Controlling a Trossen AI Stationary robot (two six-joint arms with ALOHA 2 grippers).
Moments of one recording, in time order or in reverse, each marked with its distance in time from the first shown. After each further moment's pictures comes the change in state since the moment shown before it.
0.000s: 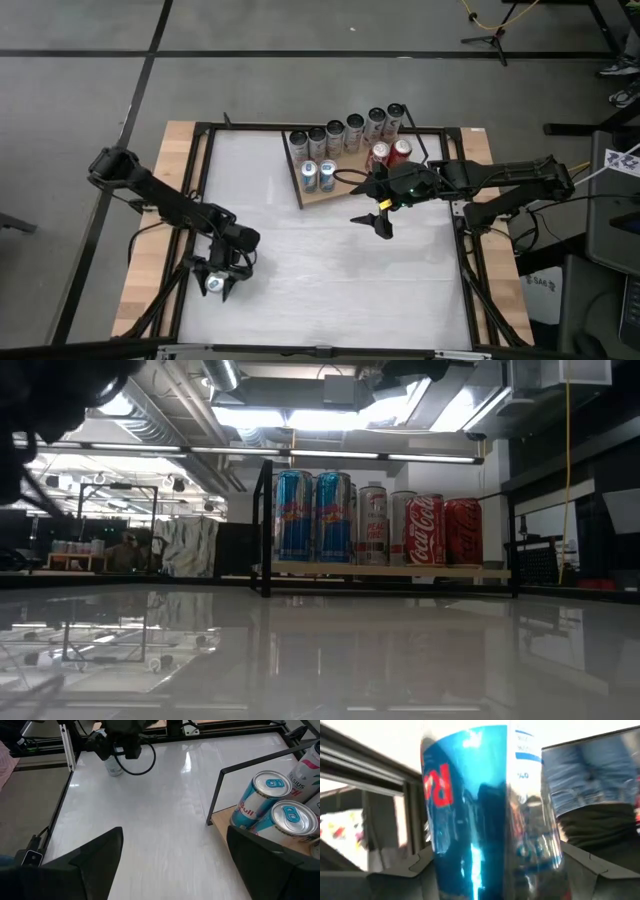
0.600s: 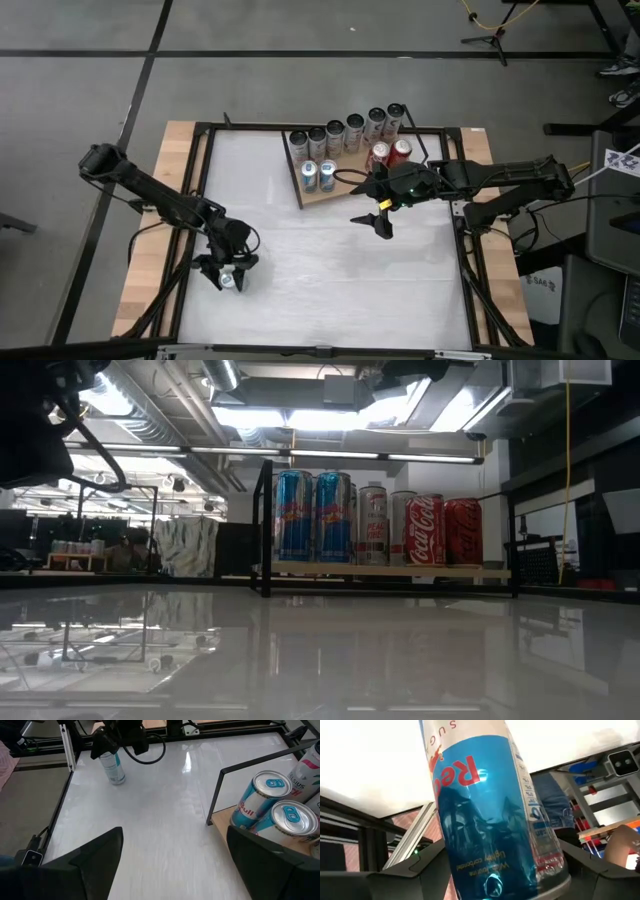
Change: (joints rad) left arm -0.003 -0.170 0.001 -0.011 -0.342 -0.072; right arm 0.000 0.000 0.000 0.000 0.000 0.000
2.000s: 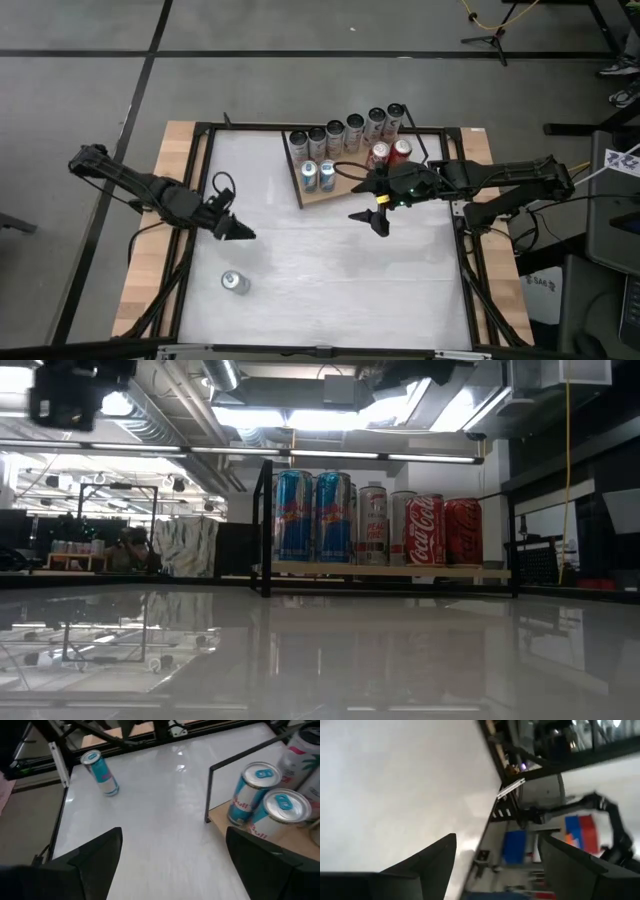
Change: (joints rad) left arm -0.029 -0.495 0.041 -0.044 -0.894 0.741; right arm 0.000 0.000 0.000 0.004 0.040 0.125
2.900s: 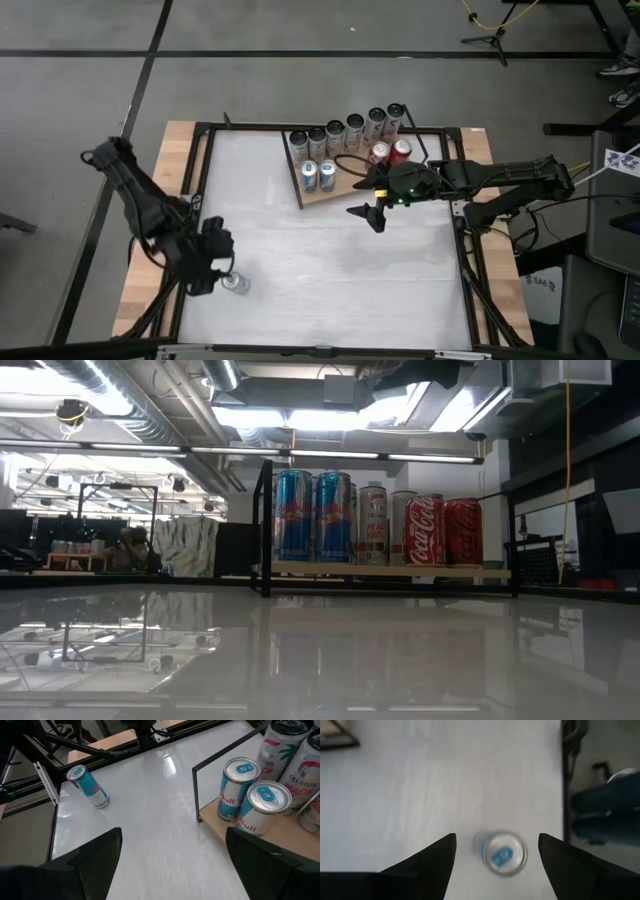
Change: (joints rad) left arm -0.384 0.551 0.651 -0.827 -0.114 0.493; right arm 0.000 0.000 0.000 0.000 0.077 0.120
